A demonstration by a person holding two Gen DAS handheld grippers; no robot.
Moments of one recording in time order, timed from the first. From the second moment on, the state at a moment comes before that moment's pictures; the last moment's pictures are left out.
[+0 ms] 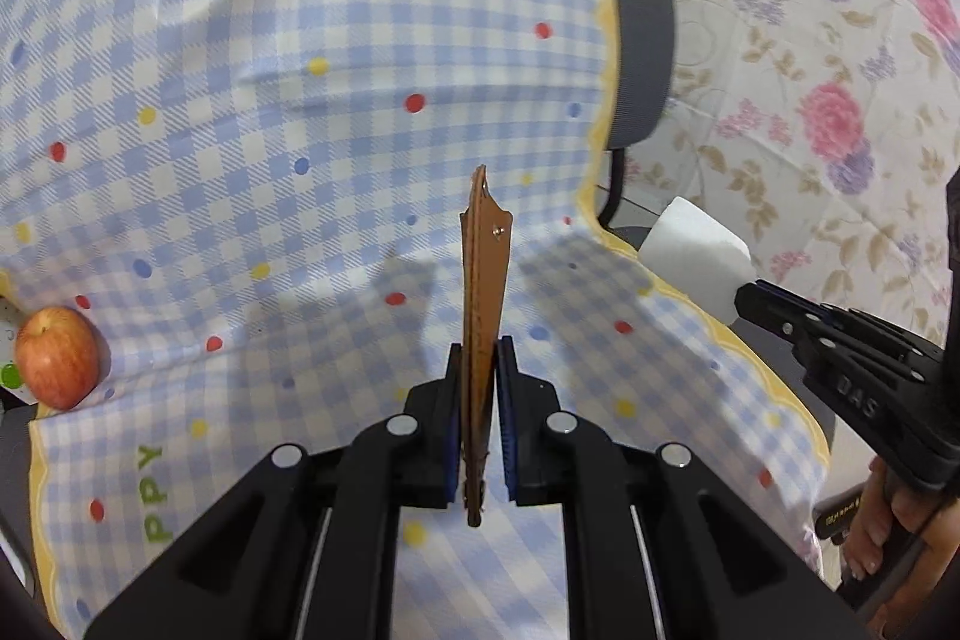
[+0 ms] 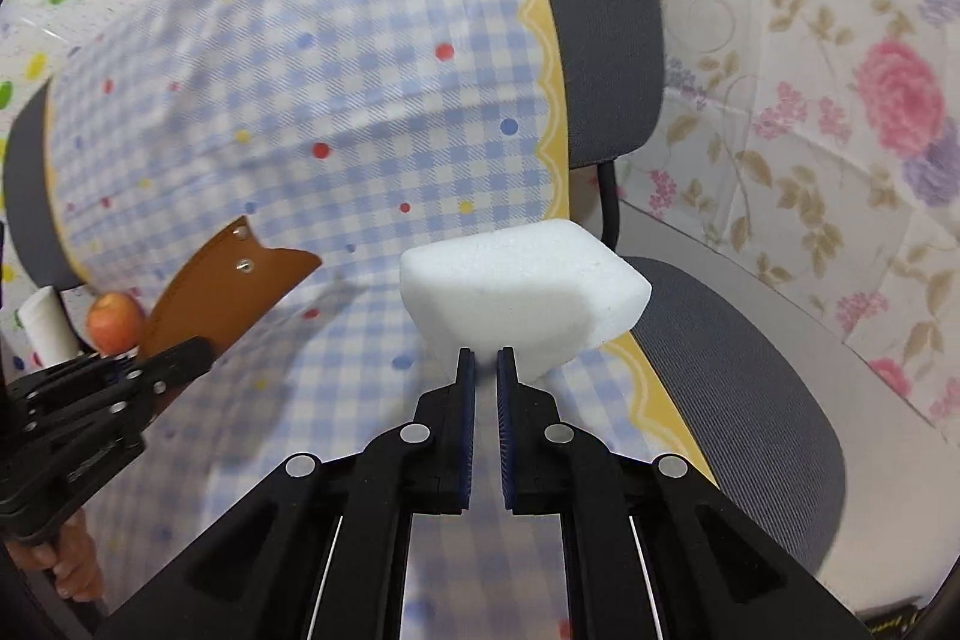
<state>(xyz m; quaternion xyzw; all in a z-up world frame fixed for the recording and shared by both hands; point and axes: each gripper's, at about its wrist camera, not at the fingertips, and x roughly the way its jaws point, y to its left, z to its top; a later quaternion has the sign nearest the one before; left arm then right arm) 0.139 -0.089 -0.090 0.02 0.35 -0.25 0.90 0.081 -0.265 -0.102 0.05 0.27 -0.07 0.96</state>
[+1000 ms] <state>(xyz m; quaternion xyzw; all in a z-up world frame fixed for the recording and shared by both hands) -0.075 -0.151 -0.063 0.09 0.29 -0.37 0.88 -0.195 -0.278 -0.095 0.06 0.20 -0.19 0.96</state>
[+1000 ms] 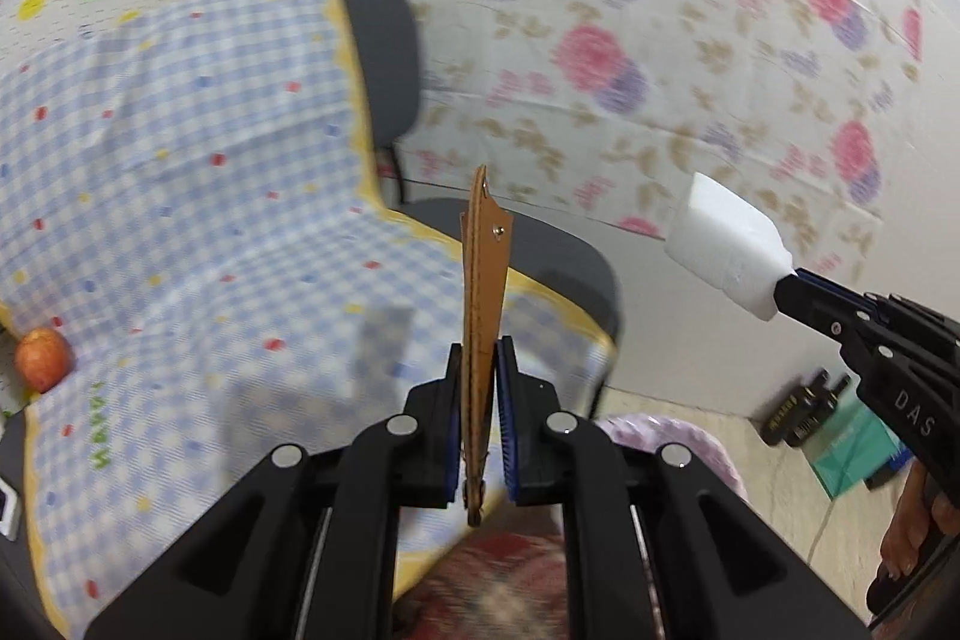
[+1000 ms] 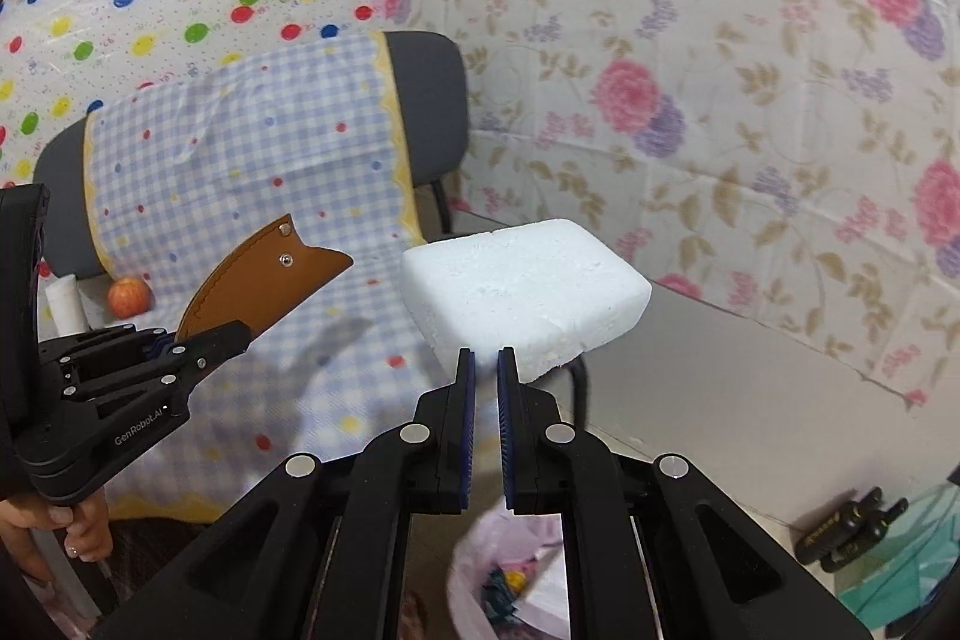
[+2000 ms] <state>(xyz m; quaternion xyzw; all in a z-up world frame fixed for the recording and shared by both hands) -0.133 -0.278 -0.157 0.17 0.37 -0.49 0.77 -0.247 -0.350 -0.217 0.15 0.31 -0.25 0.90</state>
